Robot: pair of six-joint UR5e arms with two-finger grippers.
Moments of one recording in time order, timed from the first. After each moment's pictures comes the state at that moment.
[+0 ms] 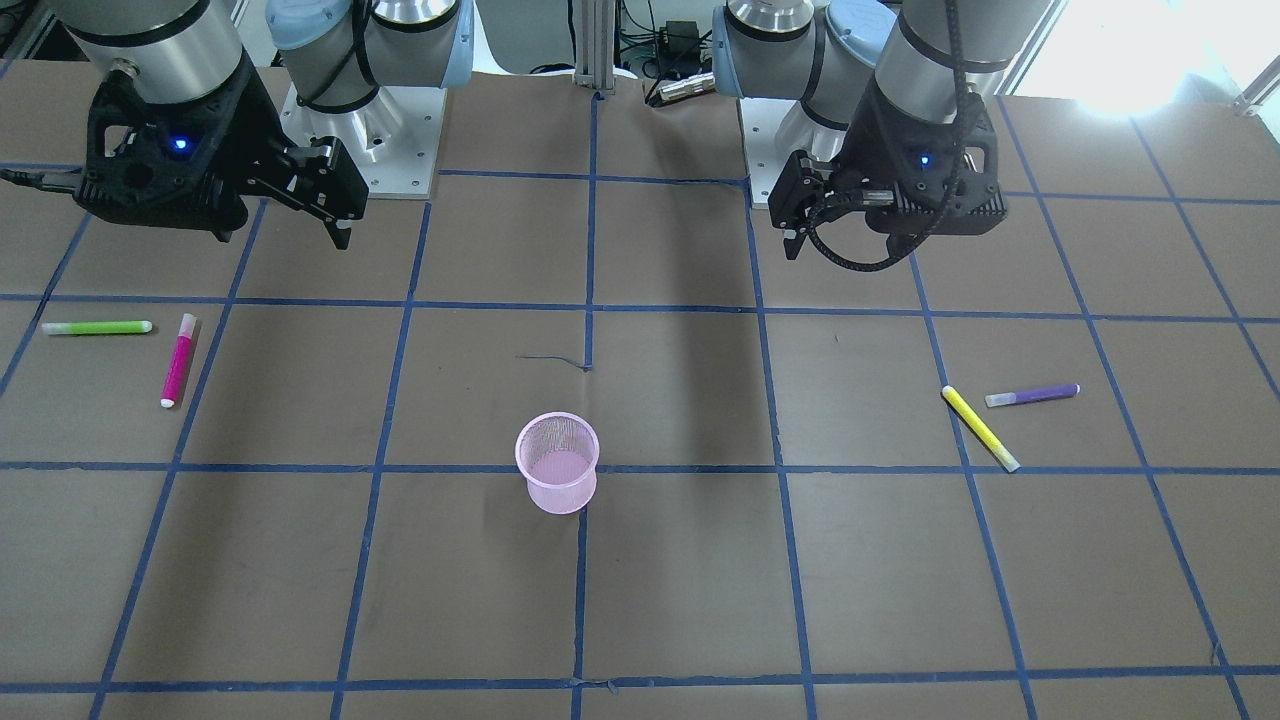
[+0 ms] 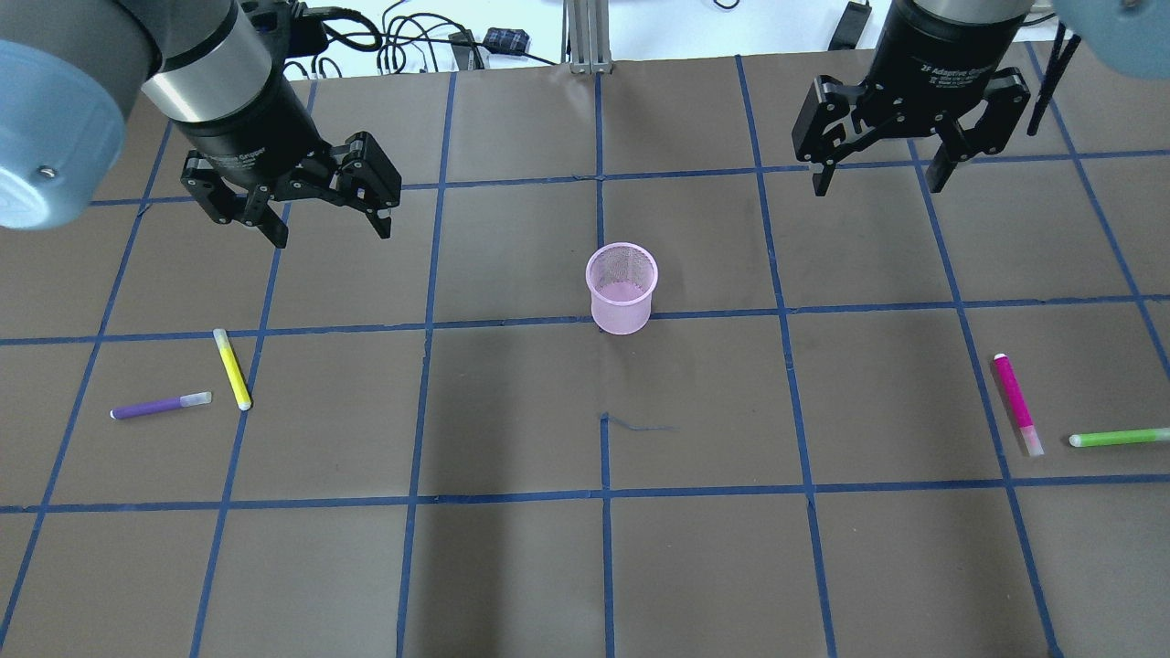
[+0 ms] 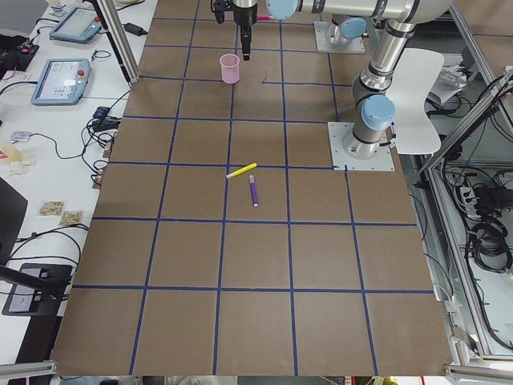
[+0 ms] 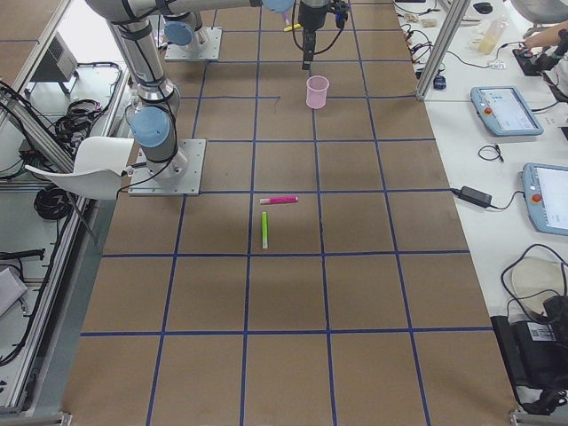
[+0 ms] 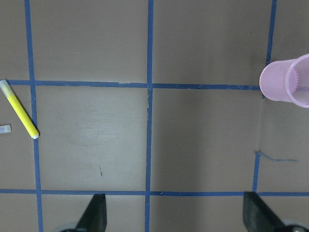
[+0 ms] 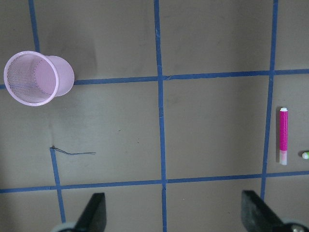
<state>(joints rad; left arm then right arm) -1.60 -1.57 -1.56 -1.60 1.55 -0.07 1.59 -1.52 1.43 -1.42 -1.59 0.06</state>
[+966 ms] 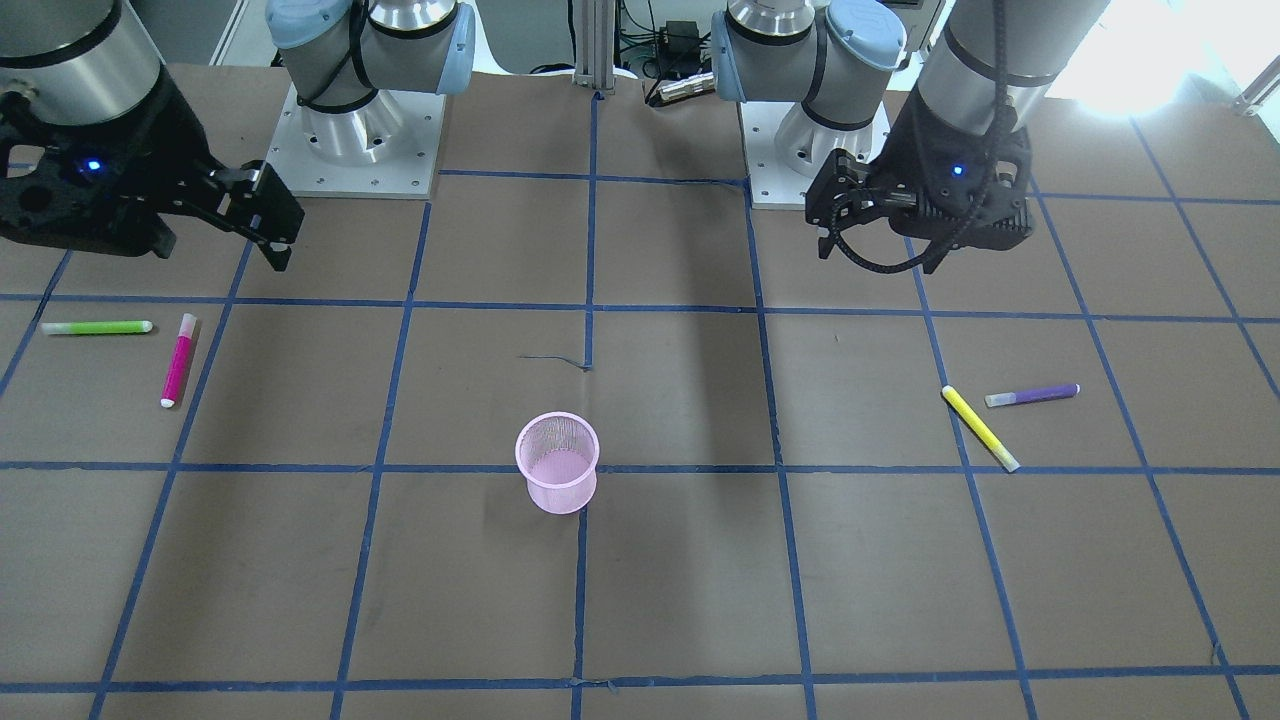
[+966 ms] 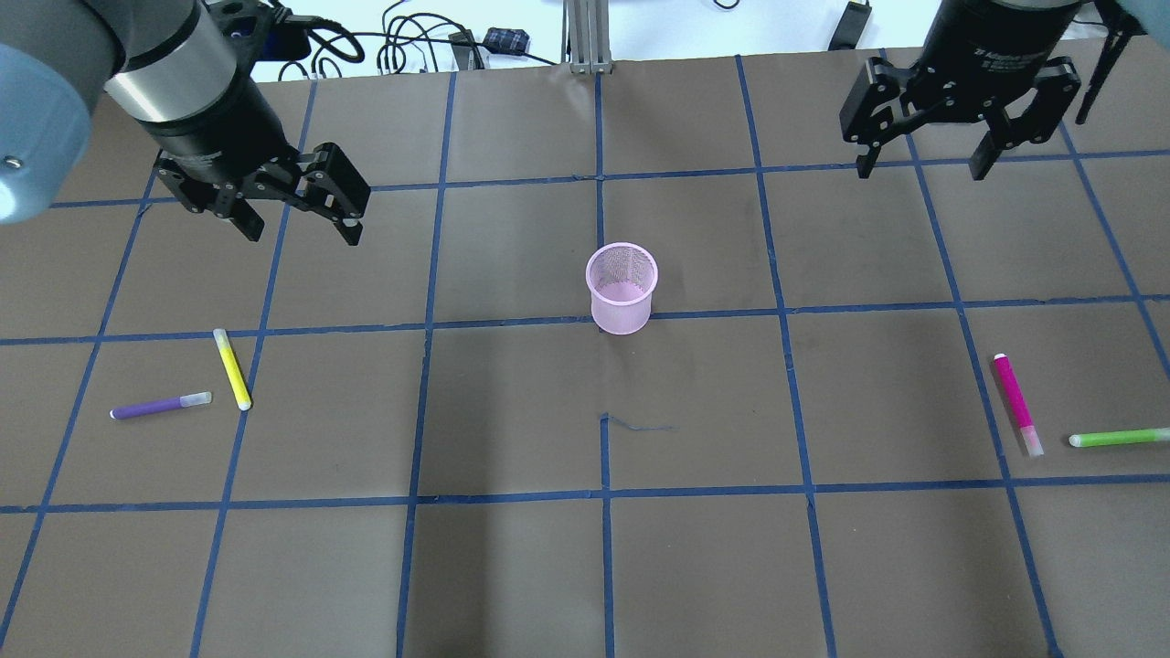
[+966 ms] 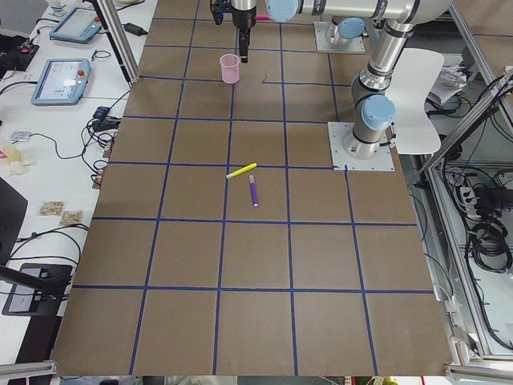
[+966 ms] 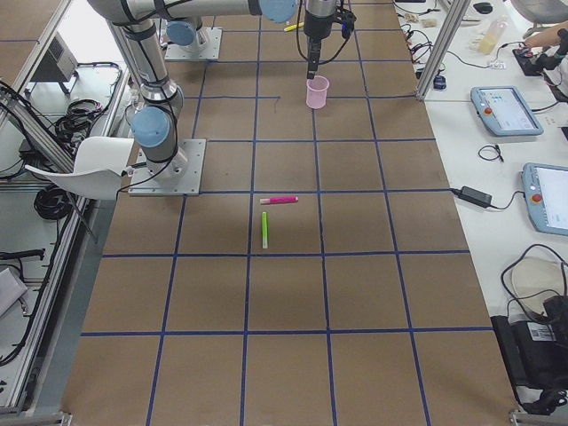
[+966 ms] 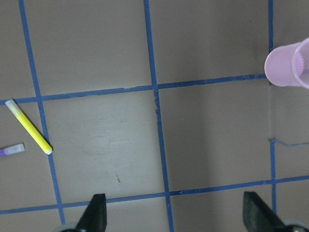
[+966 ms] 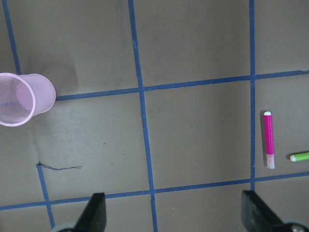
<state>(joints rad) -1.51 -1.56 -1.58 -1.61 1.55 0.24 1.48 -1.49 1.43 -1.44 -1.59 0.02</state>
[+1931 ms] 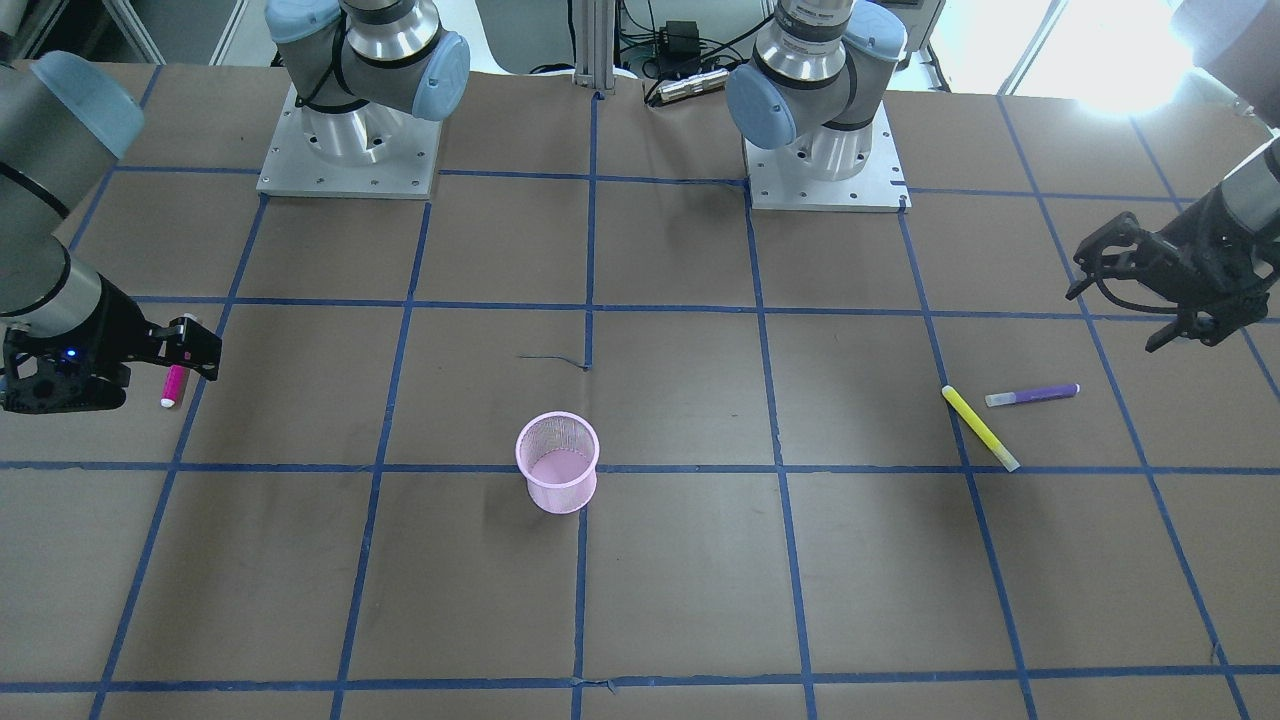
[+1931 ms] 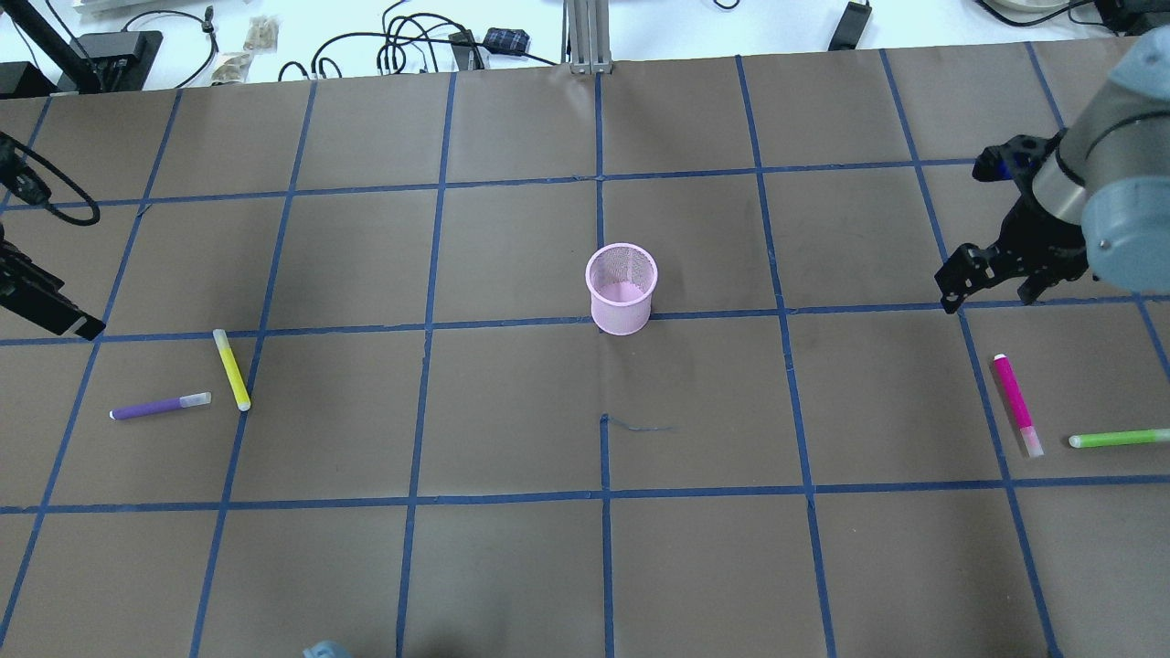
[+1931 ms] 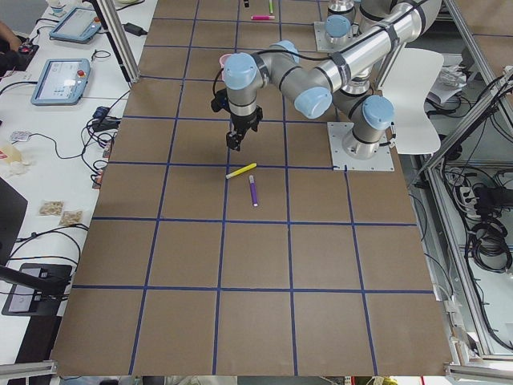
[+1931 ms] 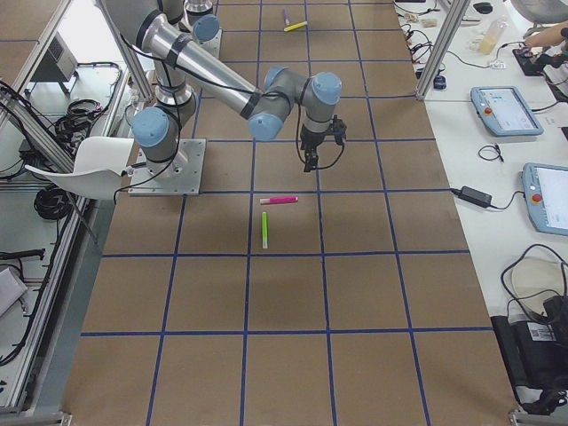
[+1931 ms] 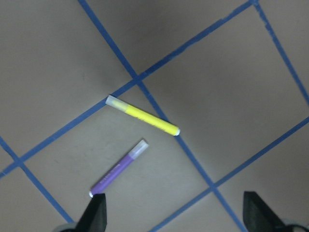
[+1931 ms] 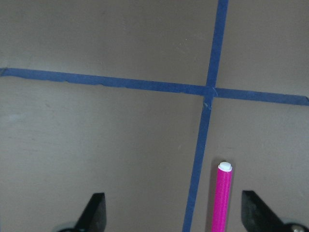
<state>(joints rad) -0.90 -1.65 -1.77 -1.37 1.48 1.43 1.16 -1.40 1.97 -2.07 -1.61 -0.53</state>
